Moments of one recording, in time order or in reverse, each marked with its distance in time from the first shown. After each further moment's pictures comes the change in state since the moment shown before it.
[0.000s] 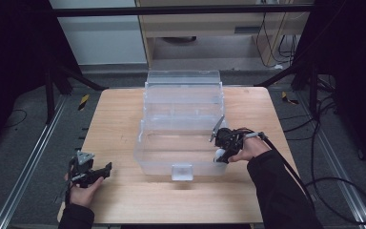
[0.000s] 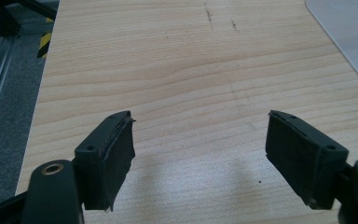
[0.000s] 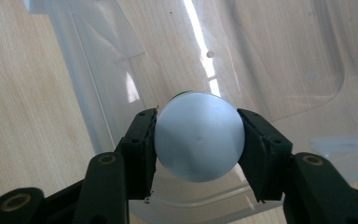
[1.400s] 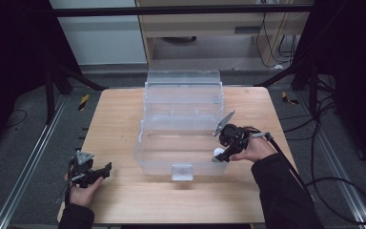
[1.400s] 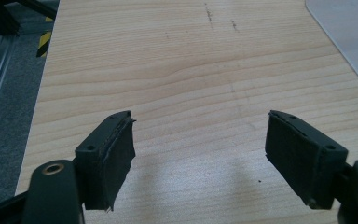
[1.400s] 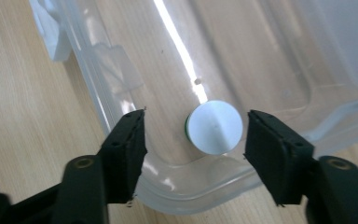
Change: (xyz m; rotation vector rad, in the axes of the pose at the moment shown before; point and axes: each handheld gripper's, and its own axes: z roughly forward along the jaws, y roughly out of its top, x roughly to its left) left arm 0.000 0.000 -0.001 -0.002 -0.004 -0.006; right arm 0.005 -0.008 -0.024 -0.163 -0.042 0.087
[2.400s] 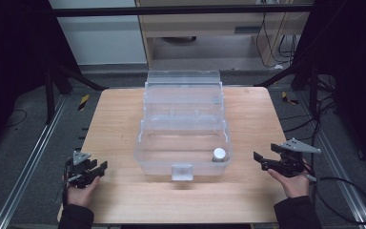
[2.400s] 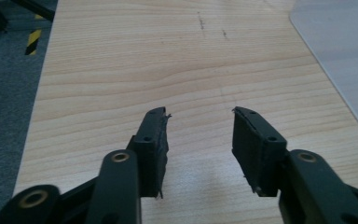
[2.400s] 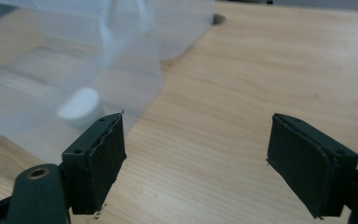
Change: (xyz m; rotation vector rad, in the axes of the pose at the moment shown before) left arm 0.003 0.002 -0.011 -0.015 -0.030 -0.039; right arm 0.006 -0.172 -0.014 -0.606 -0.371 0.613
